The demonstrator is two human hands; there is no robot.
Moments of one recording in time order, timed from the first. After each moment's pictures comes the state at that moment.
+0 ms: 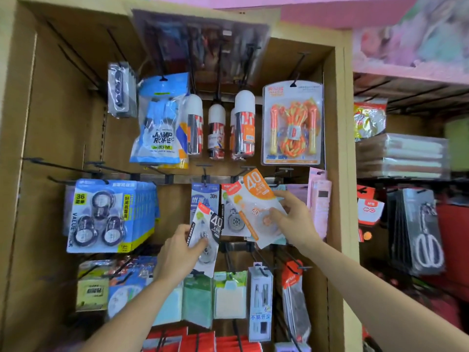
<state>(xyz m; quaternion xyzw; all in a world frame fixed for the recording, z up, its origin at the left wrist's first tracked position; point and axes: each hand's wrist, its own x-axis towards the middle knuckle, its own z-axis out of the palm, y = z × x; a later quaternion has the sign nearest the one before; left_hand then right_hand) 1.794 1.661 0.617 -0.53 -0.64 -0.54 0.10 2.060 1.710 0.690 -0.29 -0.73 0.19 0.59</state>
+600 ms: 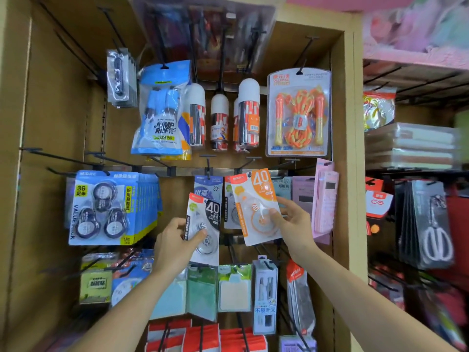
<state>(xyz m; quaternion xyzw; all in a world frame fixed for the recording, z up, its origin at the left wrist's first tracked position) 1.781 1.659 0.615 -0.51 -0.59 -0.63 0.07 2.037 1.736 0.653 -0.28 -0.64 0.32 0.64</state>
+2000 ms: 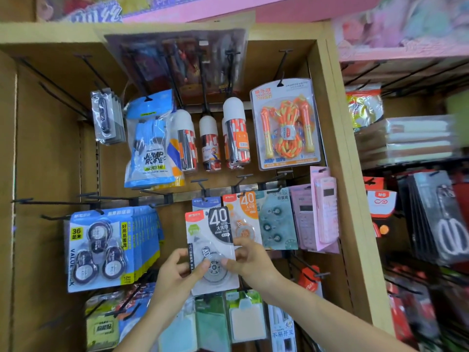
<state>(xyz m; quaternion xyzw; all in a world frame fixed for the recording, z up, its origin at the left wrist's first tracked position) 1.792 1.629 0.620 -0.57 -0.47 -0.65 -0.14 1.965 1.705 0.629 -0.16 -0.72 0.44 0.52</state>
